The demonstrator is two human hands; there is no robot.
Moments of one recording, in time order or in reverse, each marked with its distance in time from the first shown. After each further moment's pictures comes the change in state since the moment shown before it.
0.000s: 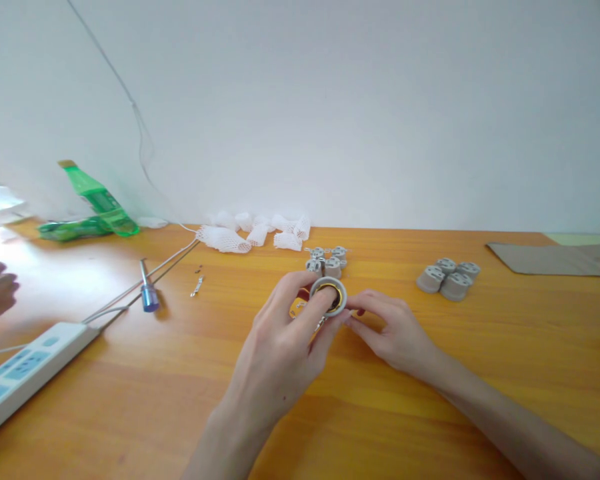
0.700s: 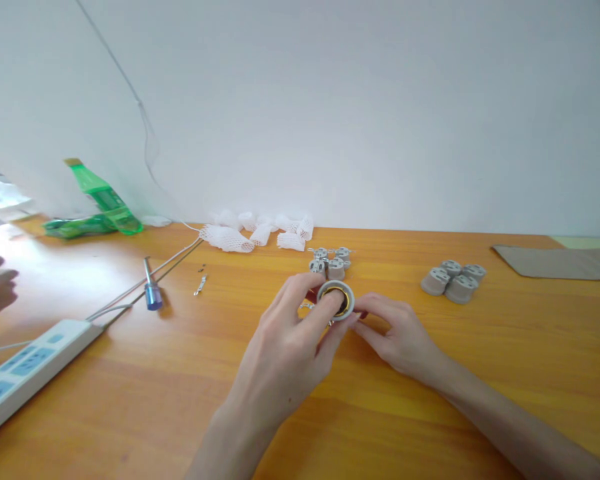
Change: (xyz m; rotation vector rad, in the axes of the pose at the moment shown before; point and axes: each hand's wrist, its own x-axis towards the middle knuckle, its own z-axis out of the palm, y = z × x) left_hand 0.001 0.000 -0.001 -0.023 -0.044 -0.009; right_hand -0.002 0.002 0.003 0.024 0.008 0.007
